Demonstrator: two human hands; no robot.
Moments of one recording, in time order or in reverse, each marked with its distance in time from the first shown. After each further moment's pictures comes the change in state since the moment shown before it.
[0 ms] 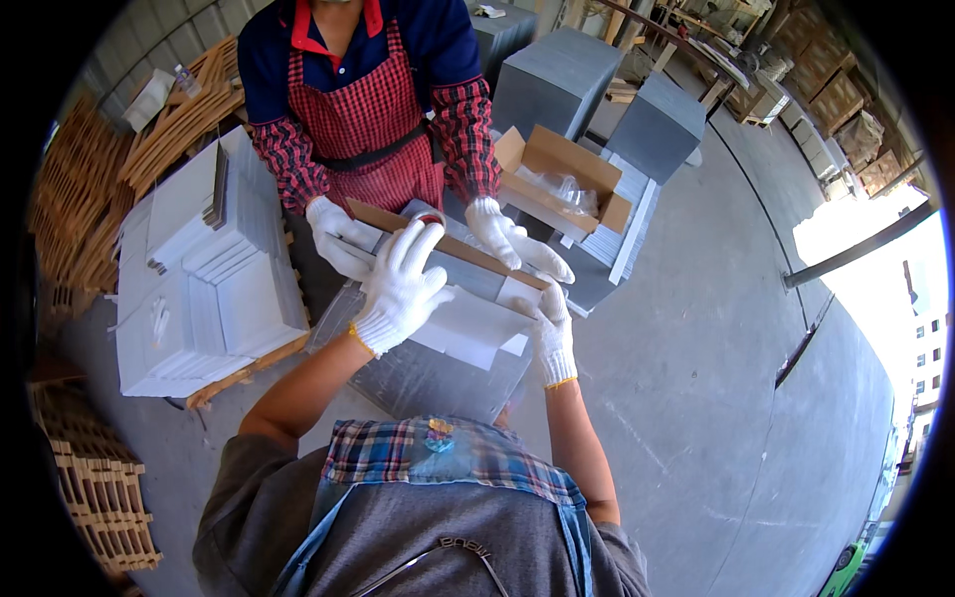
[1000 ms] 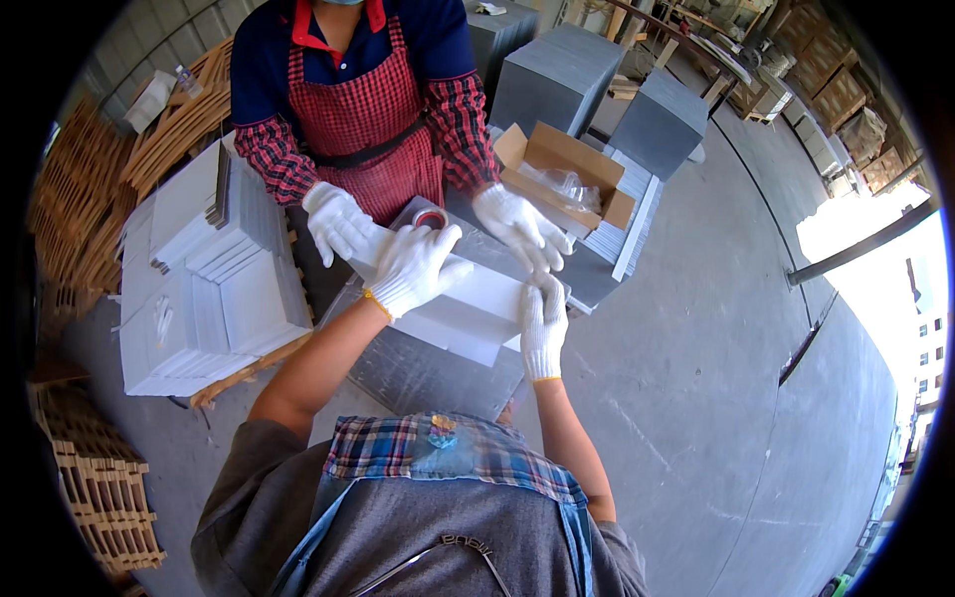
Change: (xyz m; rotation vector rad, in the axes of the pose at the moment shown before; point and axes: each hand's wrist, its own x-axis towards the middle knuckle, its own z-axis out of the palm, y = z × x) left_hand 0.012 -0.028 0.047 -0.125 -0.217 -0.150; right_hand -0.006 0.005 0.015 -0.386 0.176 -0.229
